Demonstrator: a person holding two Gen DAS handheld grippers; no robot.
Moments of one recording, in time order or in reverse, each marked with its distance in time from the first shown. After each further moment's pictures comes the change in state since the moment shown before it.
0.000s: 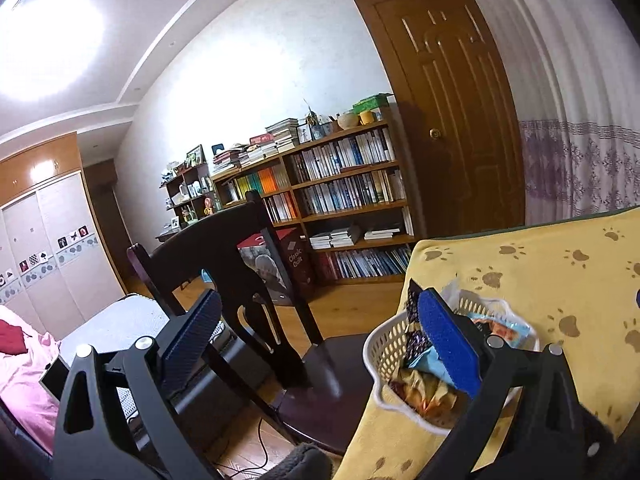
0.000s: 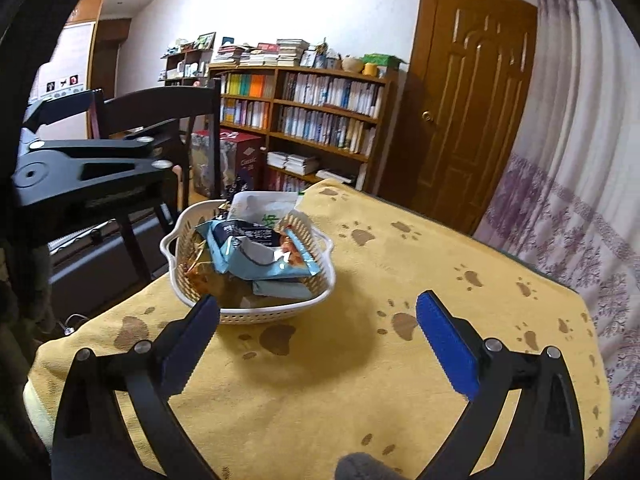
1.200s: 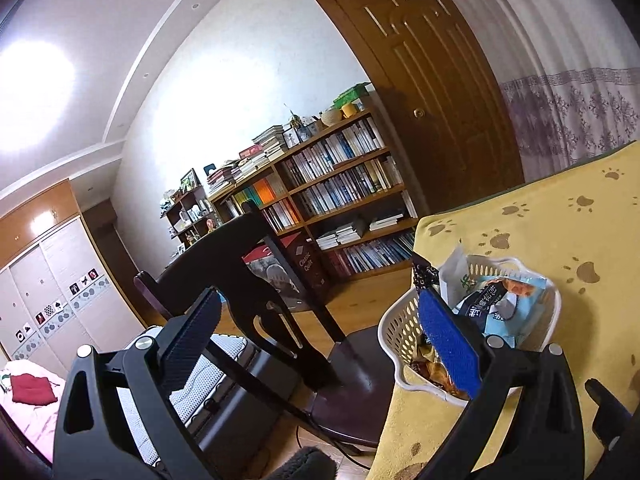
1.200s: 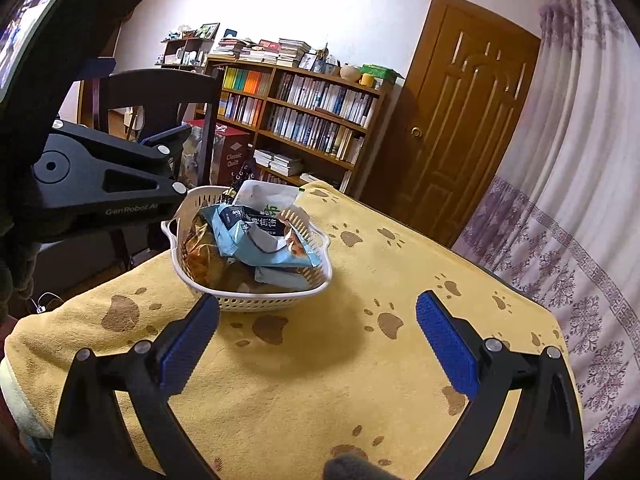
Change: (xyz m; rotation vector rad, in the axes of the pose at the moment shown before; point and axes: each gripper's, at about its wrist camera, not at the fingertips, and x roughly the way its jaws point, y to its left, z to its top) left arm 0.004 -0.015 -0.009 0.191 -0.012 0.021; right arm -0.015 0.025 -0.007 -0.100 -0.015 -0.087
